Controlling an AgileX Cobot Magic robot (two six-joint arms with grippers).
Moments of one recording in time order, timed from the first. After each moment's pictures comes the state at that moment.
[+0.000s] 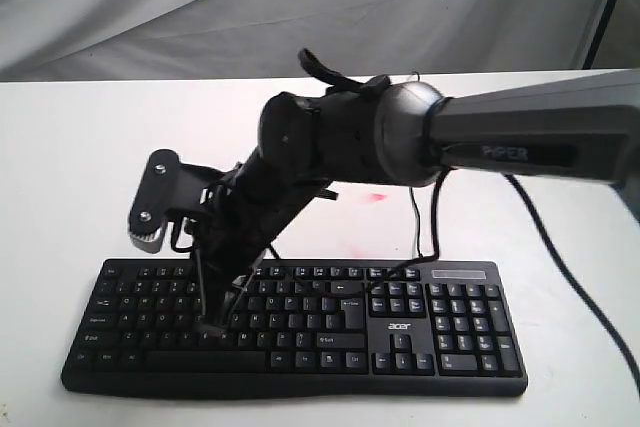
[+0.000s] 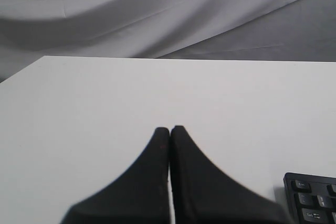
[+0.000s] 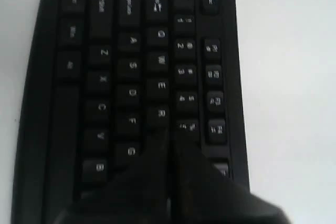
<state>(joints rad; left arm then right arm) 0.03 0.00 -0.01 0.06 0.27 -0.02 0.69 2.11 -1.49 0.50 0.61 -1.07</state>
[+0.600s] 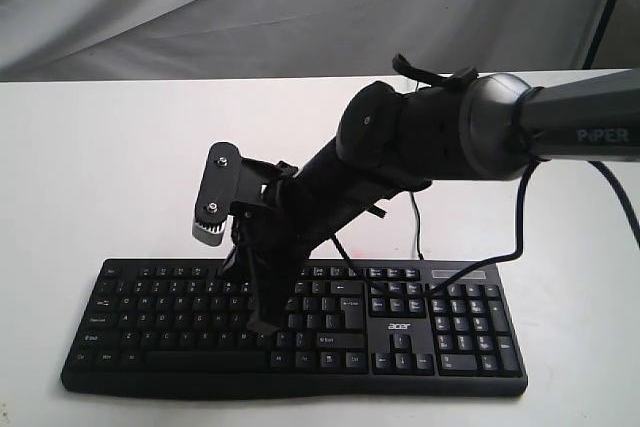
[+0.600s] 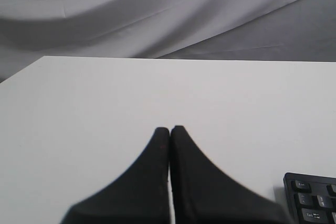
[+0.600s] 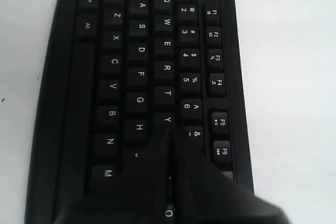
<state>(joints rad) 0.03 0.00 -0.01 0.06 0.27 -0.02 0.58 2.00 -1.28 0.81 0.59 -1.44</state>
